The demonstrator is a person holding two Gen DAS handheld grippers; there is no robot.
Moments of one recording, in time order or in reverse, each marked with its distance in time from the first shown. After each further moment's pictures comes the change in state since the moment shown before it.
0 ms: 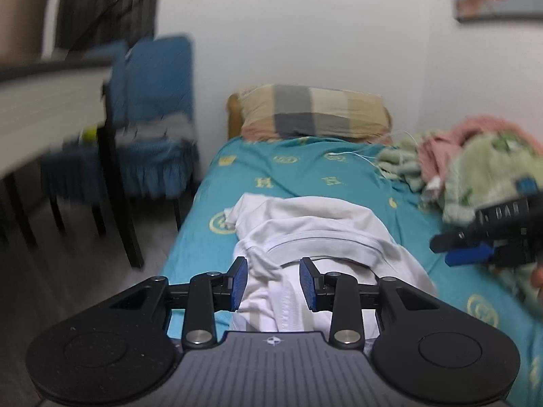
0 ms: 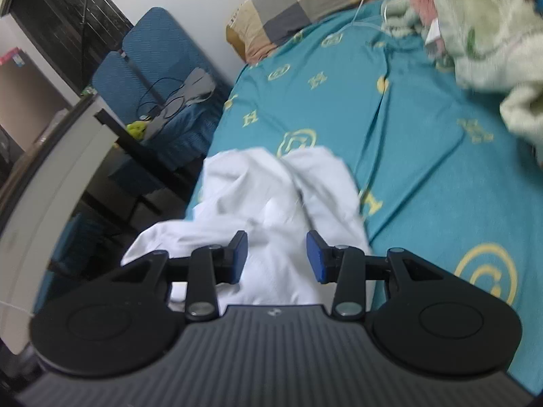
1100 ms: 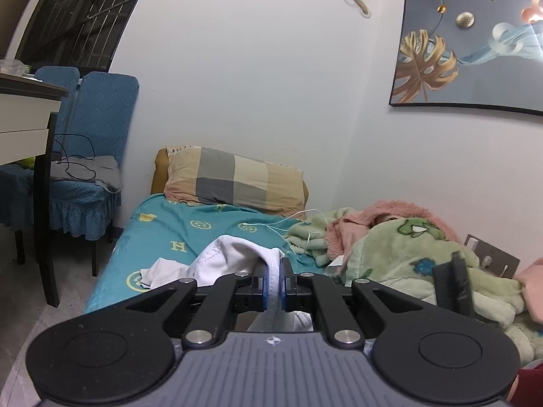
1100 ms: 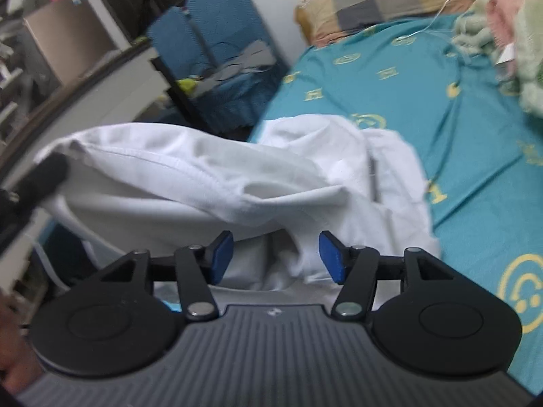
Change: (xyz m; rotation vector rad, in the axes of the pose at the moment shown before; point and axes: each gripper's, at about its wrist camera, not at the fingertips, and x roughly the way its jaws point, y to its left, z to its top) left arm -0.061 0.017 0.024 -0.180 -0.236 -0.329; right arm 0.014 0.046 -0.035 -0.245 0.029 0.009
